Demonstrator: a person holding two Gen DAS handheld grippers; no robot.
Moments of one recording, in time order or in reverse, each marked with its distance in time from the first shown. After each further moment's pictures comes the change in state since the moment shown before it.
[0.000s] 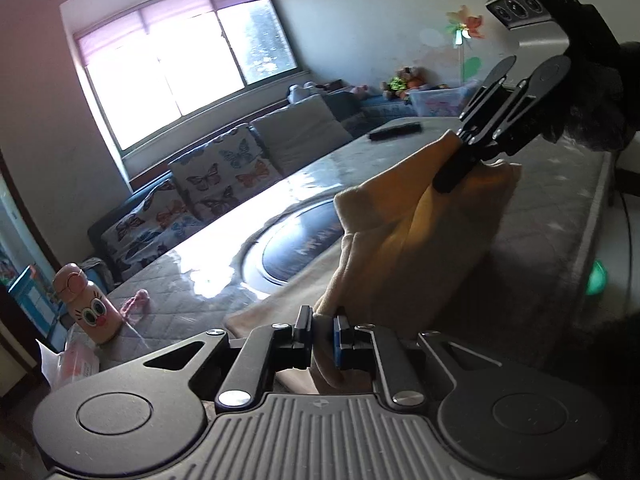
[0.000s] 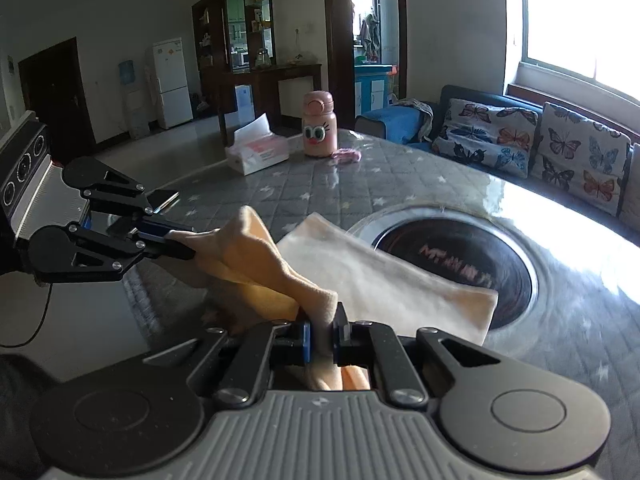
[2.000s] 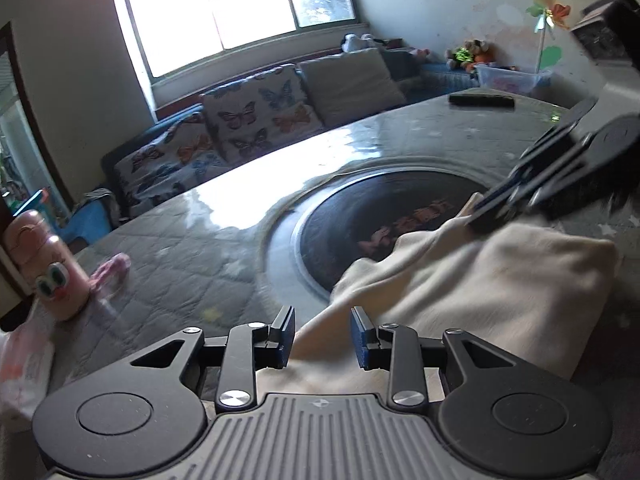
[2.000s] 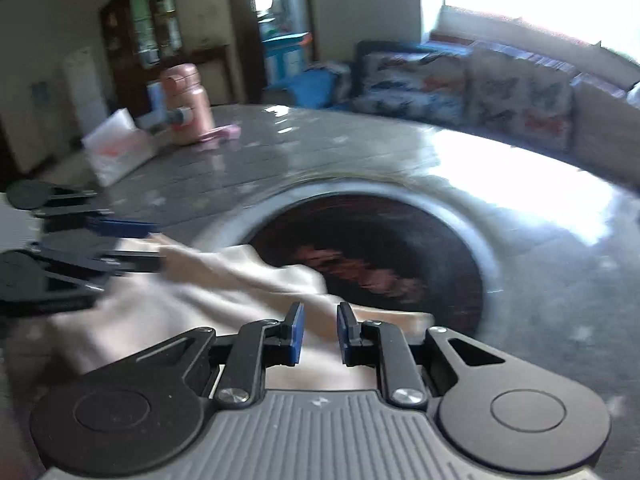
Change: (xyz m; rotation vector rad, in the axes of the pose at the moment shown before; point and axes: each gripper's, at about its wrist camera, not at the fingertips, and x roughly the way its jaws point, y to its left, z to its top) left arm 0.165 0.043 0.027 -0.155 0.149 0.048; right arm 0.132 -0.105 0.009 0.203 0.094 -0.125
